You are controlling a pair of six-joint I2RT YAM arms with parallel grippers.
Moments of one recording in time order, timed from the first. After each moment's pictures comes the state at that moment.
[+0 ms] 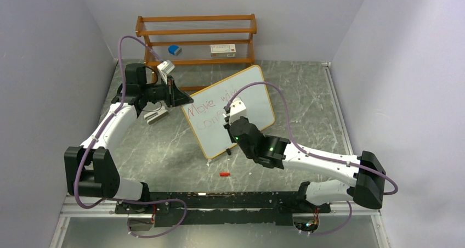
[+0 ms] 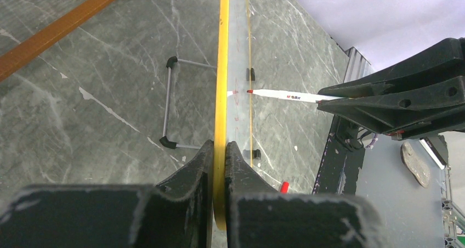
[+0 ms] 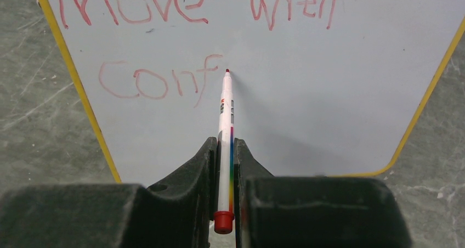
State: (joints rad) left arm -0.08 1.40 1.06 -0.22 1.05 -0.04; right arm 1.13 1.24 0.89 -0.11 0.66 0.18
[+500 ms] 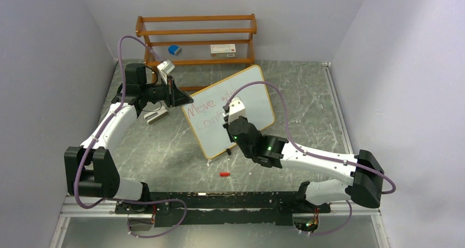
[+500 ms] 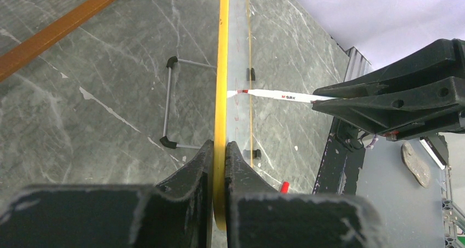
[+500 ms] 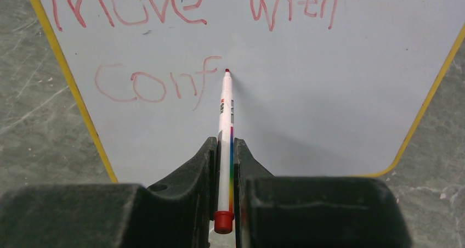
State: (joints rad) left arm -0.08 1.40 1.06 -0.22 1.05 -0.04; right arm 1.13 1.26 0.89 -0.09 0.66 0.18
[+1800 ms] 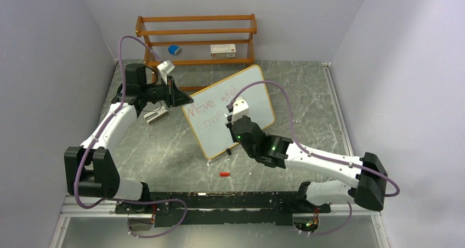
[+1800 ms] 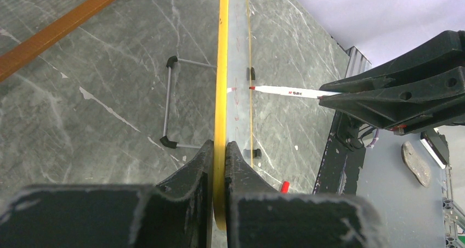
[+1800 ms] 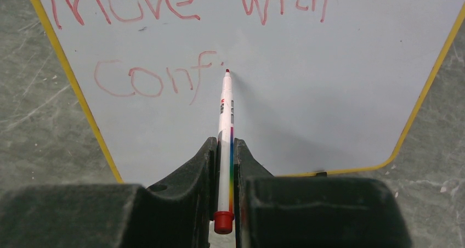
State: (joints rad) left arm -0.08 1.40 1.06 -0.22 1.05 -0.03; right arm 1.12 1.21 0.89 -0.13 0.64 0.20
